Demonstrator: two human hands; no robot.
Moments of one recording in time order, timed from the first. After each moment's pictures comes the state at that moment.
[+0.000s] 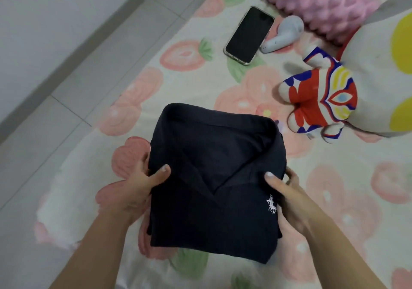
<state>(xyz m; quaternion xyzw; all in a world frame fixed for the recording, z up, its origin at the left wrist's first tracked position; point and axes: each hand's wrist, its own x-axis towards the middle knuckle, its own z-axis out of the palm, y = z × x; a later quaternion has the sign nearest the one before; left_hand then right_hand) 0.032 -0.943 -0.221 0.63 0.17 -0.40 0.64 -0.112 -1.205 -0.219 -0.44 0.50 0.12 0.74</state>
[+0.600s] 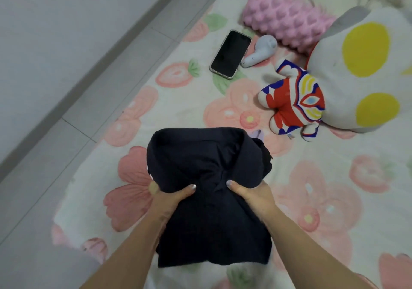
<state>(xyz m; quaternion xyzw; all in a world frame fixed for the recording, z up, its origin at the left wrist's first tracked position) -0.024 -0.976 -0.217 0.72 0.26 -0.35 0.54 -0.112 -1.168 -0.210 -0.56 0.52 0.08 0.64</state>
